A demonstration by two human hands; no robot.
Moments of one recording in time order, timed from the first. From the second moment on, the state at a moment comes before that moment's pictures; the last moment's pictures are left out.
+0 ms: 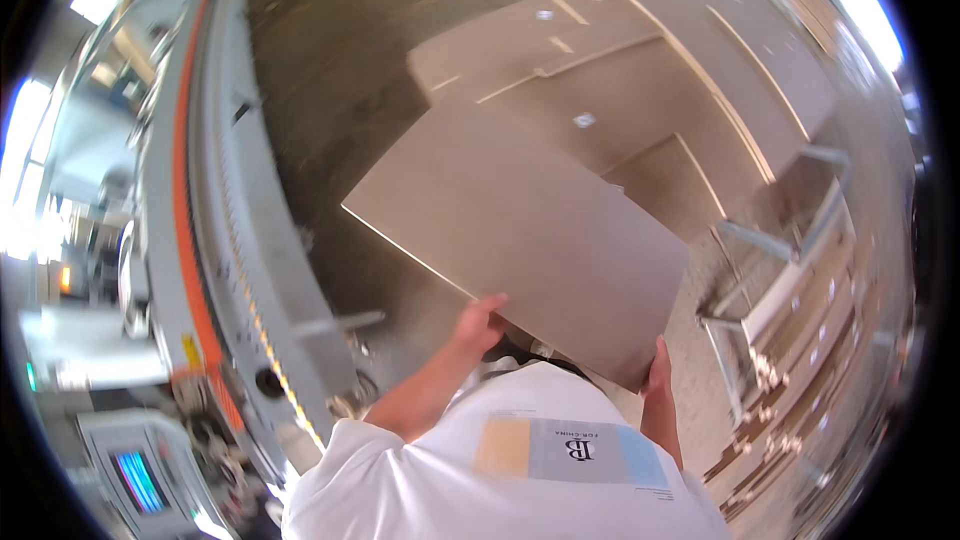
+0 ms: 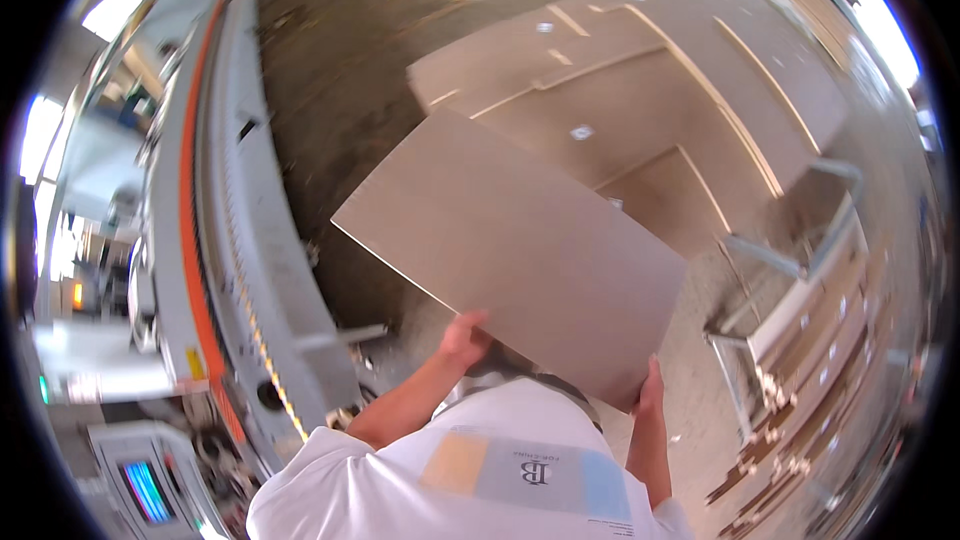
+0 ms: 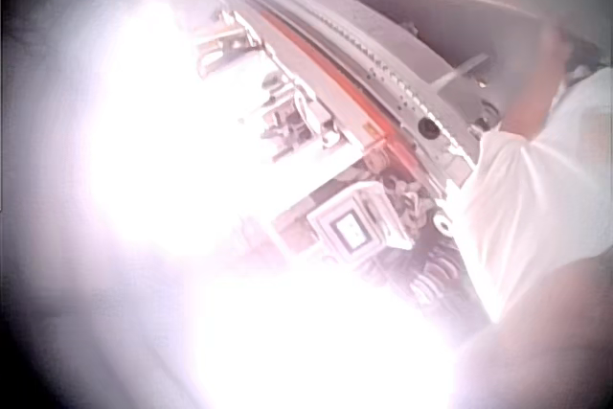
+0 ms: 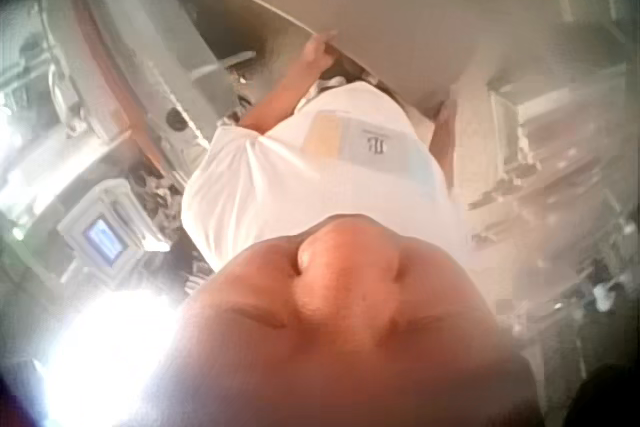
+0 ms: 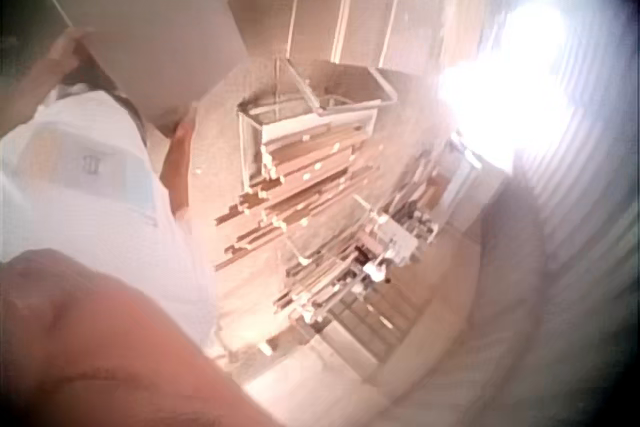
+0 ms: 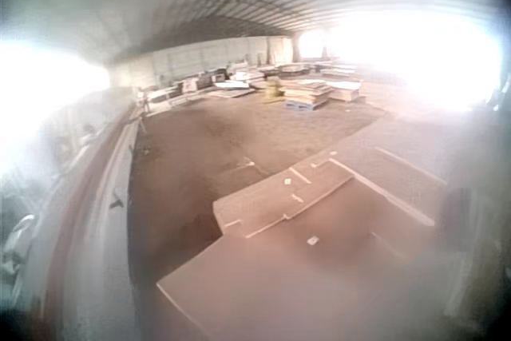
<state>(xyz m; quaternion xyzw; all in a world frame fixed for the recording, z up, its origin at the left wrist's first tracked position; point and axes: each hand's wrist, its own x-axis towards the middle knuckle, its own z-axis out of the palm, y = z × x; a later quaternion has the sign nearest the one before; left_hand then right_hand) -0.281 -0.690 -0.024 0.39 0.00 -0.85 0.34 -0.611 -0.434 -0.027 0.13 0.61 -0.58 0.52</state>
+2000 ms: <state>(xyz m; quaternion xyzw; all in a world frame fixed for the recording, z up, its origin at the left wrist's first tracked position) 0.649 -0.112 0.032 0.57 -0.09 0.07 0.81 -0.268 -0.454 -0.014 -0.38 0.67 -0.17 0.62</state>
